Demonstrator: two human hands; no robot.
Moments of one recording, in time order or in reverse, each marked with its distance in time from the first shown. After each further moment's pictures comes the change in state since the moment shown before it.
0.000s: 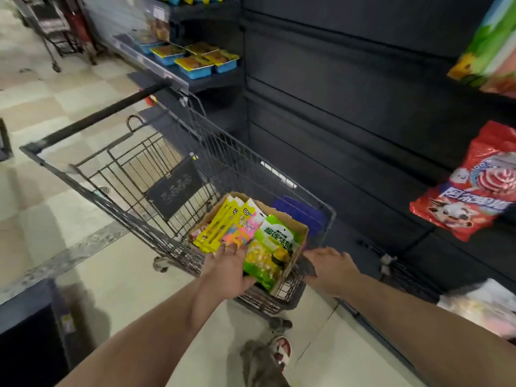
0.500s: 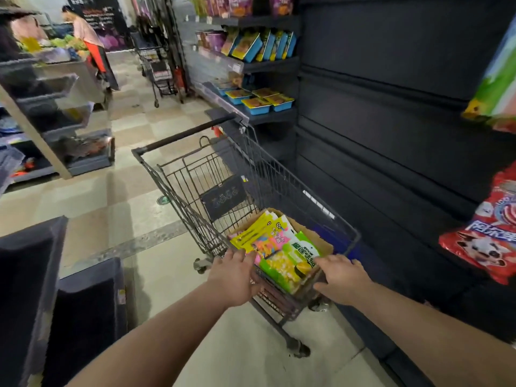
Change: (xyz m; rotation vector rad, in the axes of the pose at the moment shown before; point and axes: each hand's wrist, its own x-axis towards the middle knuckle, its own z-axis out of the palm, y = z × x) left_hand -0.116 0.039 -0.004 0.053 0.118 -0.199; right_hand -0.074 0.005 -0.012 -0.046 0.109 -0.217
